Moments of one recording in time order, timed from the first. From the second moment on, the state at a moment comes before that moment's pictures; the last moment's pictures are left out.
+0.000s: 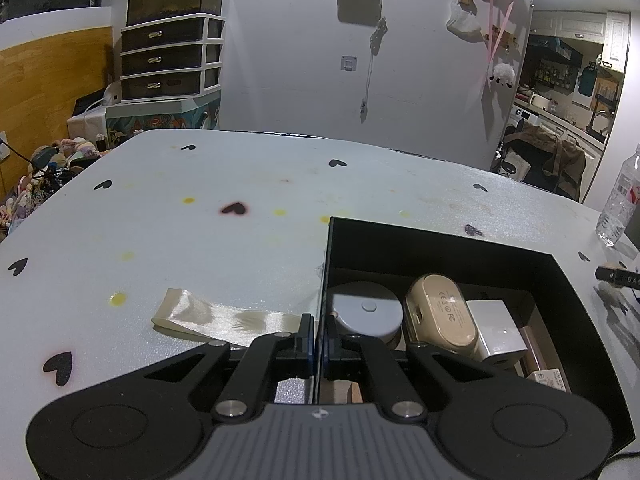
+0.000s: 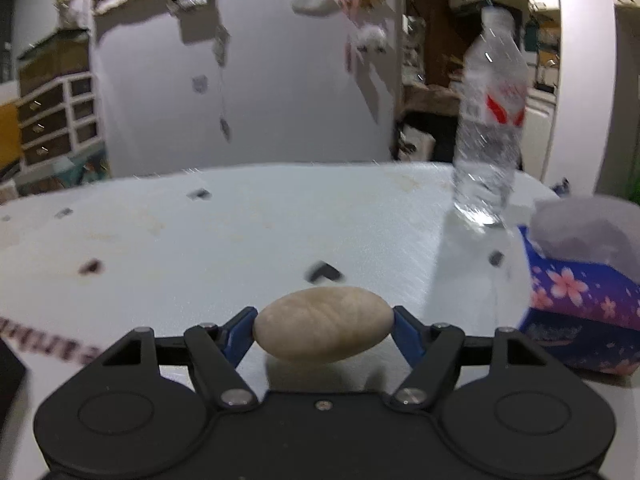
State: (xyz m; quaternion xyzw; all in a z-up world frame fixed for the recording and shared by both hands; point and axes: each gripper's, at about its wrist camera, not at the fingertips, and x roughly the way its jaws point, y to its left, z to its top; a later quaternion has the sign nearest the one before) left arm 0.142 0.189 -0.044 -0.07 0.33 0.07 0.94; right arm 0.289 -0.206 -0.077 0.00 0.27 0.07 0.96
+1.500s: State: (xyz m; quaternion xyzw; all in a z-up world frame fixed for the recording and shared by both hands) left arm 0.143 0.192 -0.048 -0.07 0.33 0.07 0.94; right arm 0.186 -0.014 -0.013 -0.19 0.44 0.45 0.75
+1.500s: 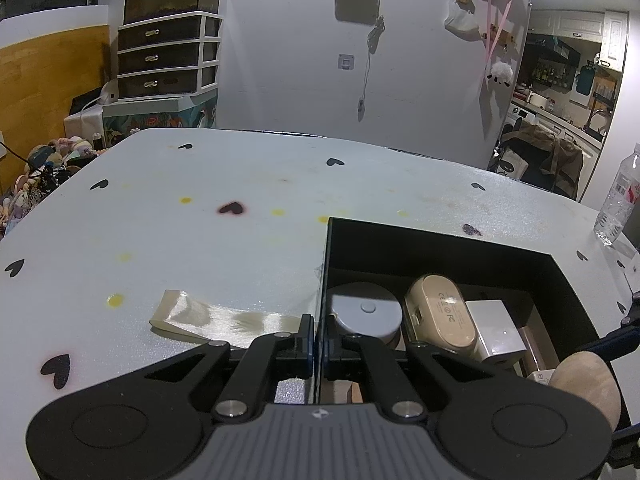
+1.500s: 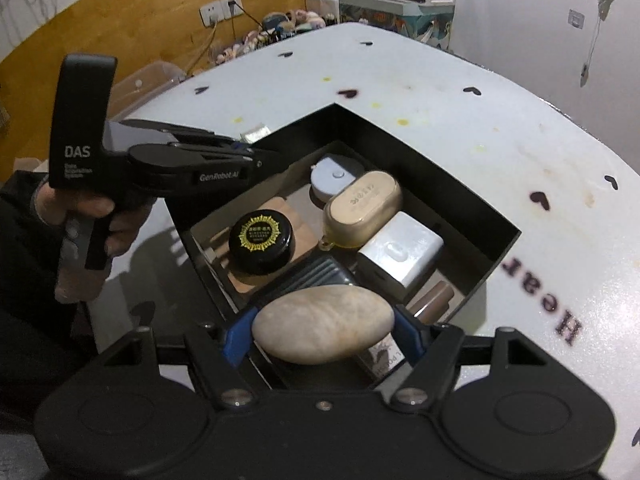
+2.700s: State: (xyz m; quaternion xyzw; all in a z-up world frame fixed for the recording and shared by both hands) left arm 0.145 0.192 -0.050 -0.08 0.33 0.07 0.94; right arm 0.176 -0.024 0.011 -0.16 0.44 0.43 0.78
